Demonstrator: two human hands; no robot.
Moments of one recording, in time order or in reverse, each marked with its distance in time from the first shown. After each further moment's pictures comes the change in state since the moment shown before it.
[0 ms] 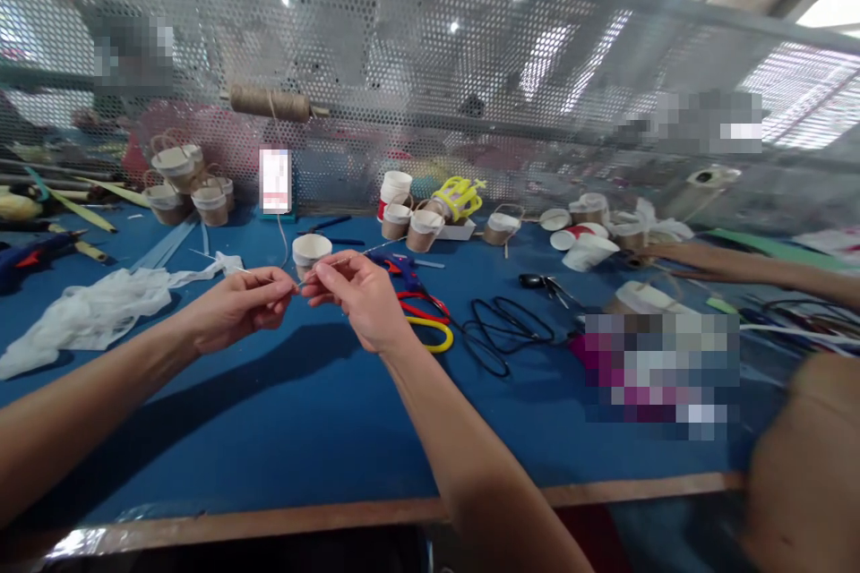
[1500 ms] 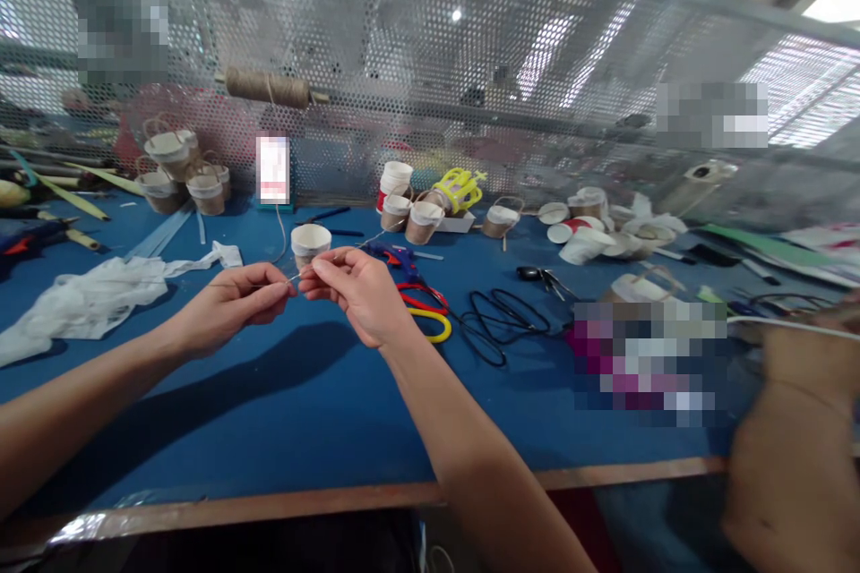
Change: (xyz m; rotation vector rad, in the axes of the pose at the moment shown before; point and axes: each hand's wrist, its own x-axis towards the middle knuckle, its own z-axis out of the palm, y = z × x) left_hand -0.012 -0.007 0.003 0.352 0.012 0.184; right_hand -0.004 -0.005 0.003 -0.013 0.035 0.140
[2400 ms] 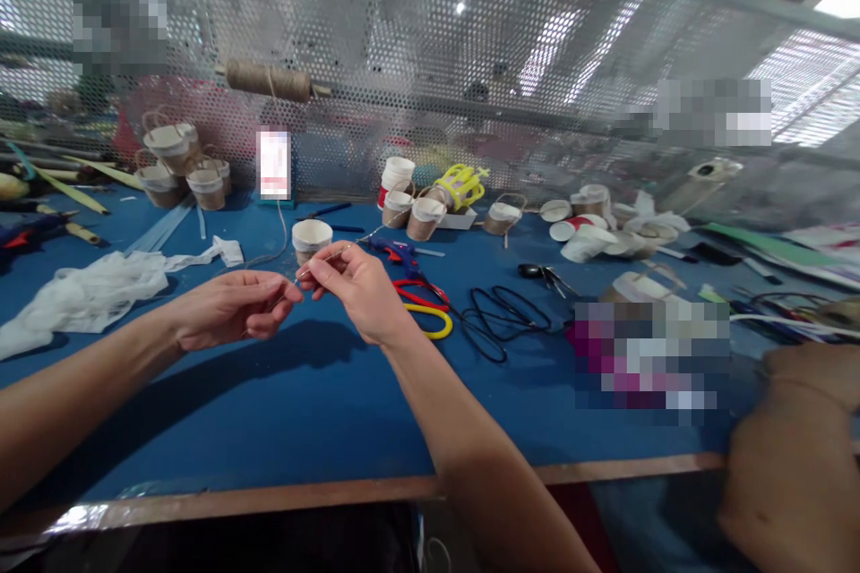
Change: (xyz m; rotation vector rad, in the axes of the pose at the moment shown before) left_hand 0.001 0.000 -0.008 -0.551 -0.205 -0.350; right_hand 0.000 0.006 -0.001 -0.144 -0.069 -0.128
